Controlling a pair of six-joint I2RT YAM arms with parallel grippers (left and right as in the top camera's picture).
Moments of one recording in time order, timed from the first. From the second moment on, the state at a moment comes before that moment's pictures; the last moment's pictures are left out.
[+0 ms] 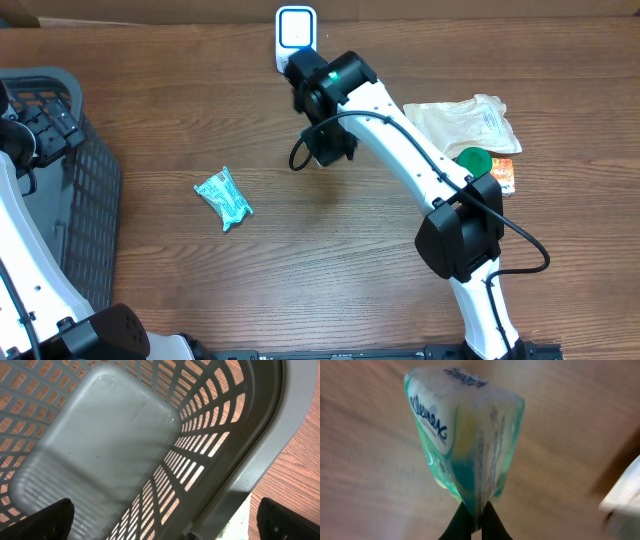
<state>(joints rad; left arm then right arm) 0.51 1.63 1.91 -1.42 -0.04 -0.18 0.61 2.26 2.20 -1.52 0.01 0.10</state>
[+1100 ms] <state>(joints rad) 0.51 1.63 1.91 -1.42 -0.04 -0.18 0.56 2.27 1.95 -1.24 -0.25 0.34</state>
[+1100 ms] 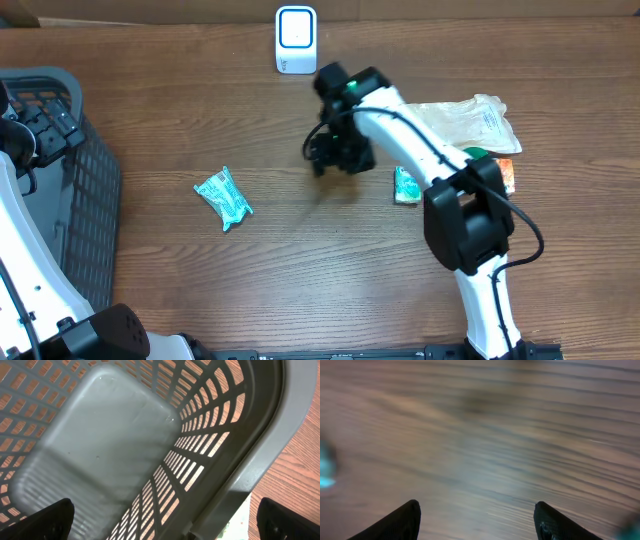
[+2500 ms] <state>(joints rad) 0.51 1.63 1.91 -1.42 -0.04 -0.18 0.81 2.25 1.63 -0.45 -0.37 0.54</state>
